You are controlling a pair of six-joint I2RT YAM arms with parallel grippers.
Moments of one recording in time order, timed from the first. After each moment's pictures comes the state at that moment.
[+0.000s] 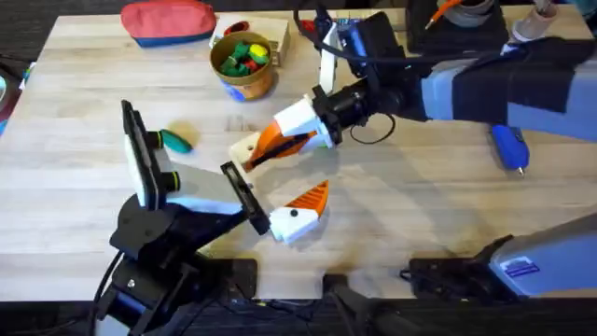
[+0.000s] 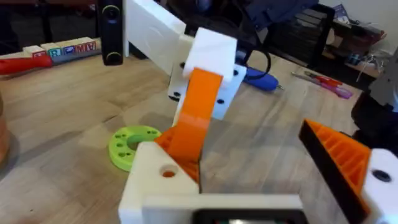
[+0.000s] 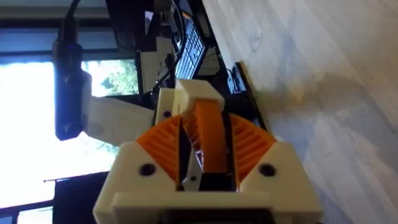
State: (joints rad) left arm -0.42 0.01 0.01 -0.05 0.58 -0.19; right arm 0.56 1.72 1.00 -0.16 -1.25 0.62
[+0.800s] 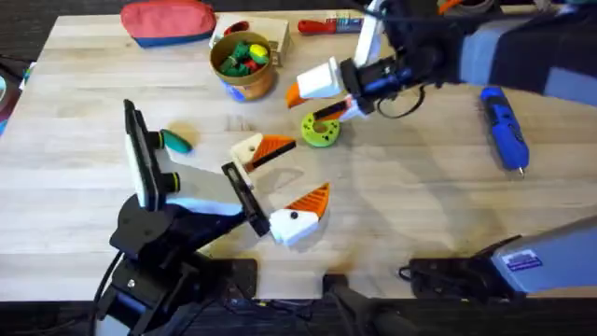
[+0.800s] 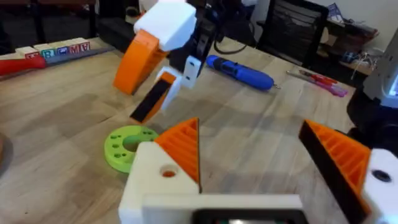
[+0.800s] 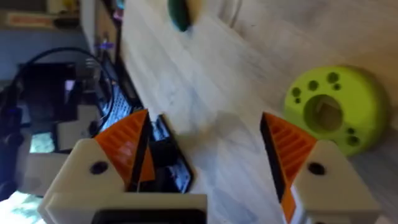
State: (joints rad) left arm -0.43 0.01 0.01 -0.05 0.61 -0.19; right arm 0.38 1.71 1.11 -0.42 -0.94 0.37
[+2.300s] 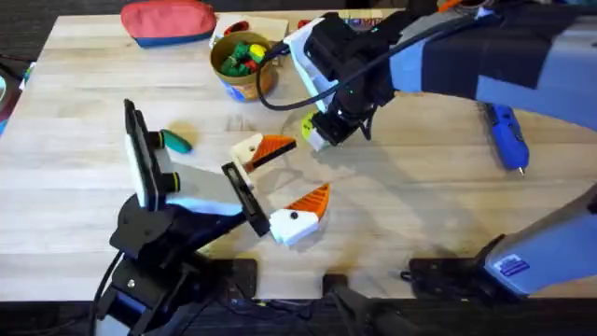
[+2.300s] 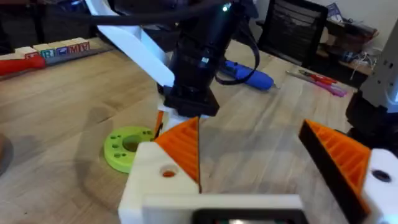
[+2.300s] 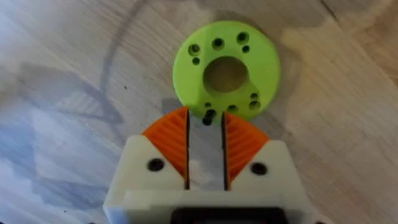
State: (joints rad) left arm -0.43 0.01 0.01 -0.05 0.61 -0.19; right arm 0.66 1.82 1.29 -0.85 -0.05 -0.03
